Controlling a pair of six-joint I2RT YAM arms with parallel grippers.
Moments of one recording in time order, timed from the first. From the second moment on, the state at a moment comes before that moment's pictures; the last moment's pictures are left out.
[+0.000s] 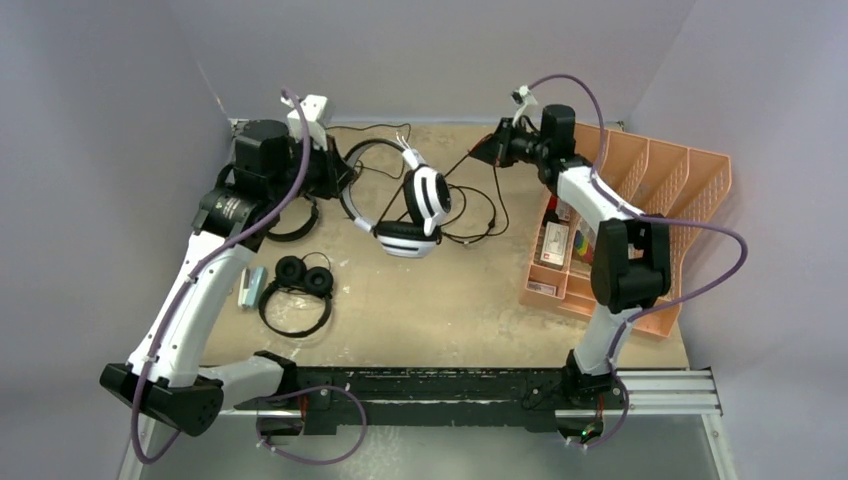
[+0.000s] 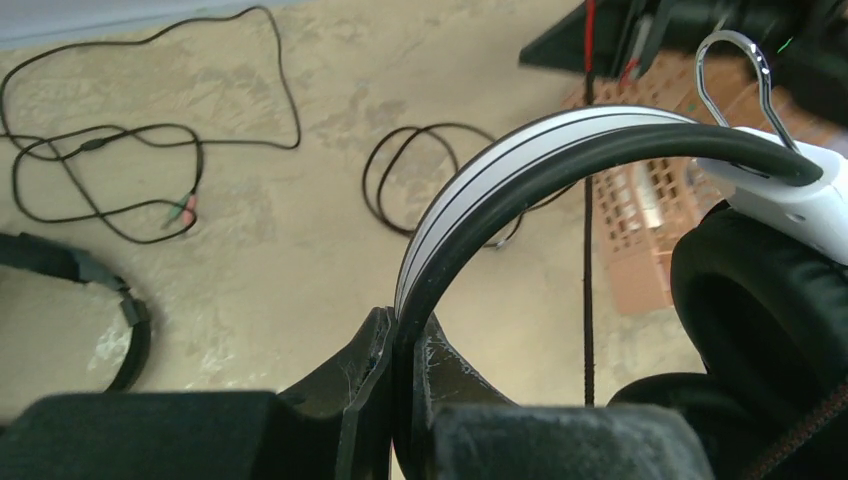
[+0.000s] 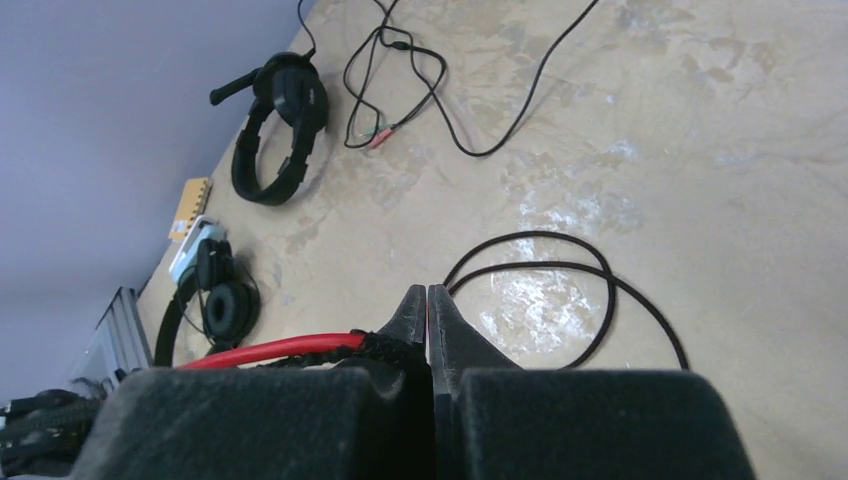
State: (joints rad) left arm -0.33 1.19 1.48 -0.66 0.26 -0.24; right arm 0.15 1.82 1.34 0.15 -0.71 0.38
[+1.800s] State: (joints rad) left arm -0.40 1.56 1.75 -0.50 -0.33 -0.84; right arm 0.68 1.43 0.91 0.43 -0.32 0.38
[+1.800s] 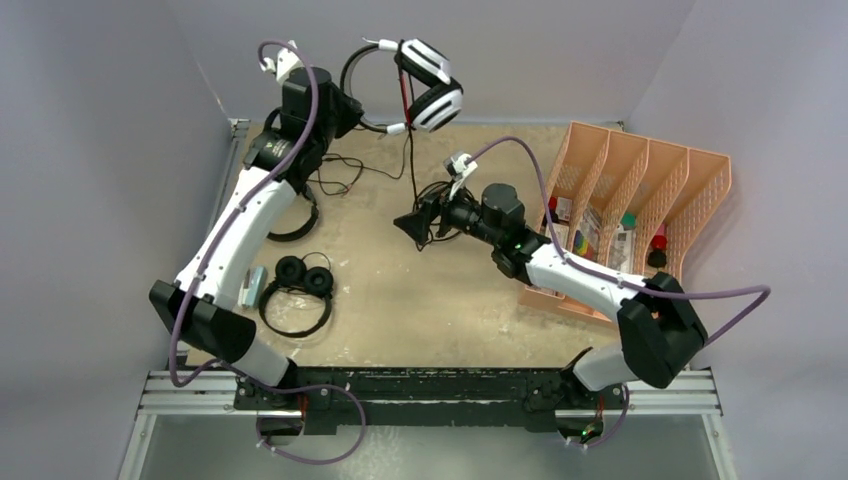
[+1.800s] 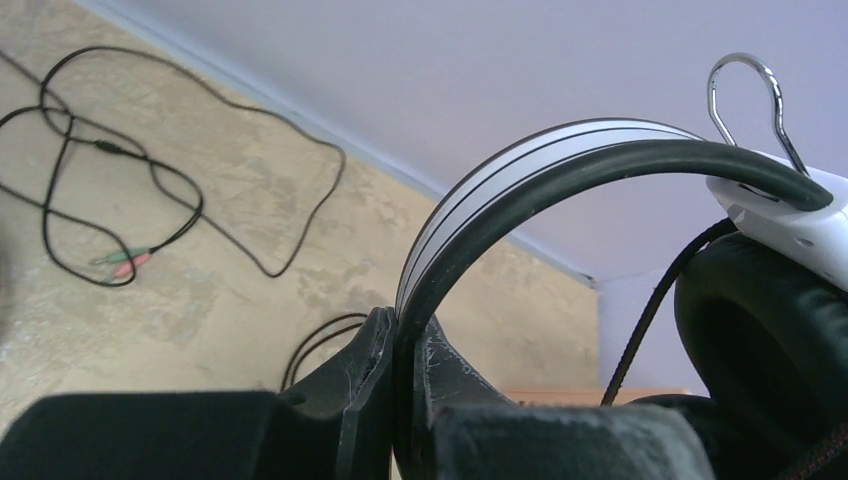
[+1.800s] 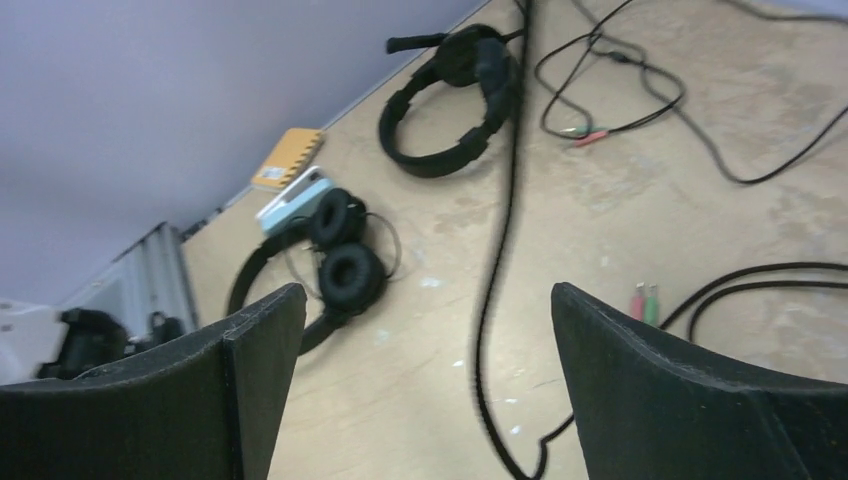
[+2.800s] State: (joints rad) left arm -0.40 1.45 2.08 -0.63 -0.19 -0.78; right arm 0.64 1.91 0.85 1.17 -0.32 0.22
